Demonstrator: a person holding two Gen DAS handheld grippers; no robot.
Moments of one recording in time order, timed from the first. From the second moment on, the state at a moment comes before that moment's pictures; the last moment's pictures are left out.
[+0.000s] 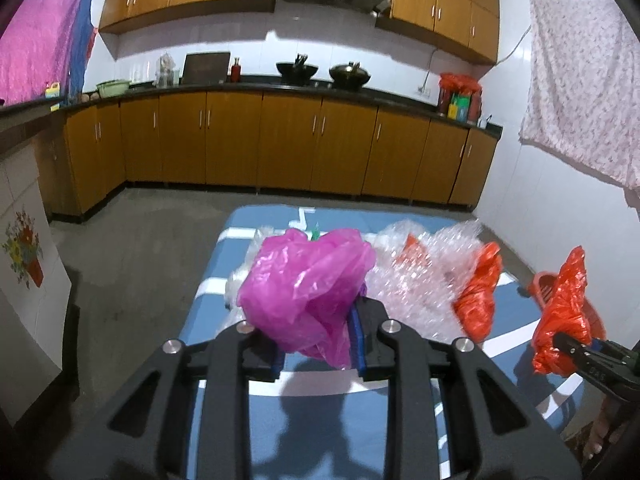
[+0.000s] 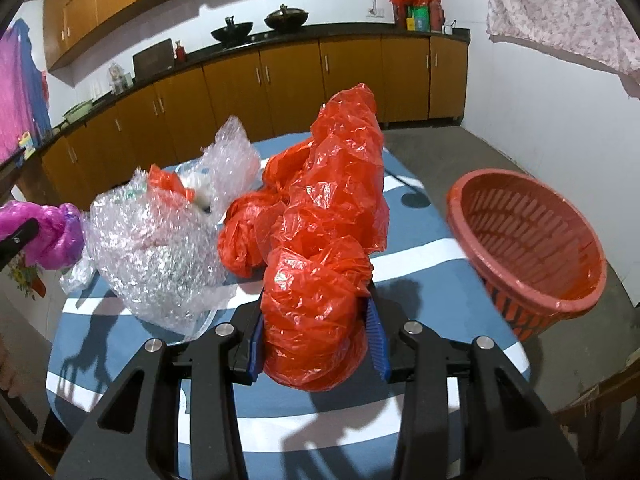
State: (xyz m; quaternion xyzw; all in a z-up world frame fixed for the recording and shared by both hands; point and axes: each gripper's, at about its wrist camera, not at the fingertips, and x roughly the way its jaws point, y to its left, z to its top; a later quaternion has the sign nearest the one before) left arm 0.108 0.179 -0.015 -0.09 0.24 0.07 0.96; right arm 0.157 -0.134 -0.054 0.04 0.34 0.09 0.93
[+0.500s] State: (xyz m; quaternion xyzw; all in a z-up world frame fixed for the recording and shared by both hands) left arm 0.123 0.085 0.031 -0.08 0.20 -0.04 0.98; right arm 0.165 -0.202 -0.044 0.05 0.33 0.03 0.94
